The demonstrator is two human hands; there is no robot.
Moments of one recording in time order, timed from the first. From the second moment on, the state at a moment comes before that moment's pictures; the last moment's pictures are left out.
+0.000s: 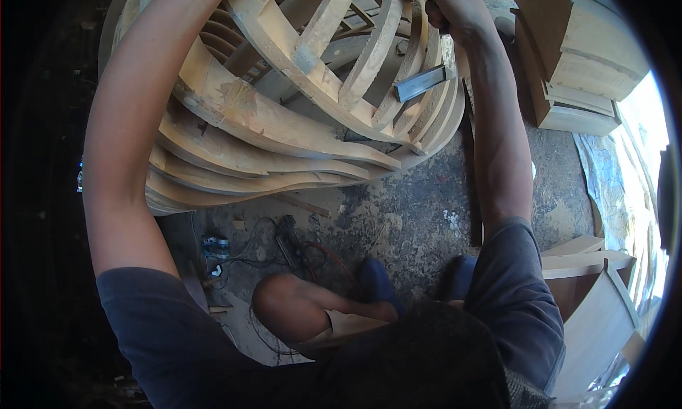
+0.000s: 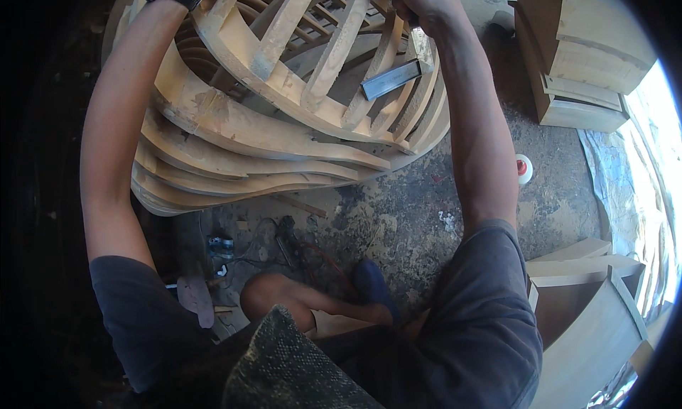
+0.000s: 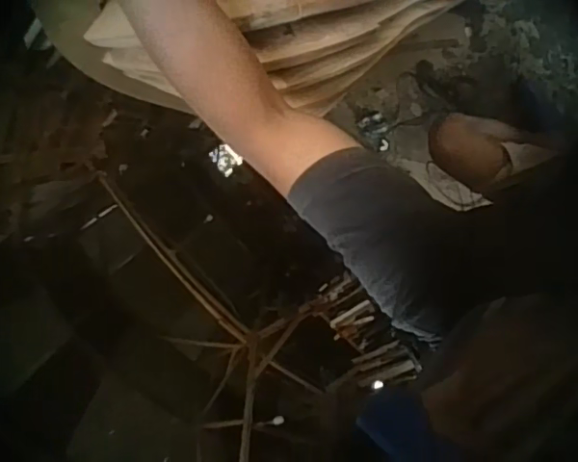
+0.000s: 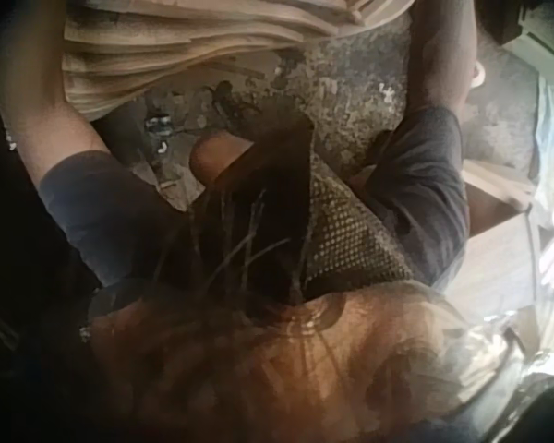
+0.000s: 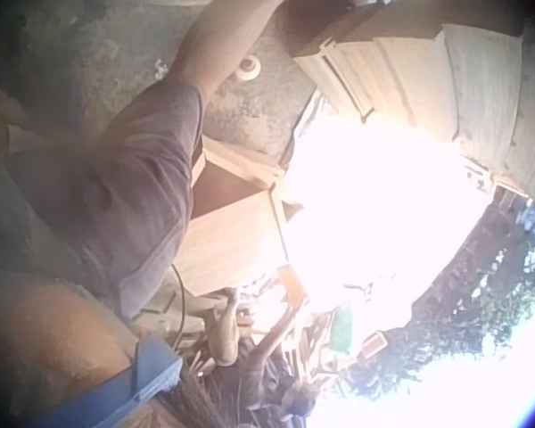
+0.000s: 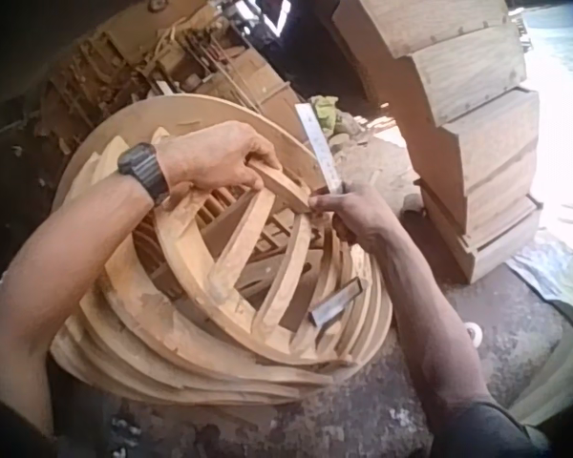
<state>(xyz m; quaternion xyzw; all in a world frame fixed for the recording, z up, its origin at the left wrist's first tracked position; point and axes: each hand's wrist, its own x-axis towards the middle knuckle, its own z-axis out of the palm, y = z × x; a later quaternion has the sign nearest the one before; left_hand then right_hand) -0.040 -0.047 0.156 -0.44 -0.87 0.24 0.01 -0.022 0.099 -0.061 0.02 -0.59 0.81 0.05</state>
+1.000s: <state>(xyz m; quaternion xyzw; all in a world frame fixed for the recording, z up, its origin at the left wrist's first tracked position) -0.047 -0.054 0.155 -0.44 -0.87 0.22 0.00 0.020 0.138 -0.022 0.07 -0.70 0.60 0.38</state>
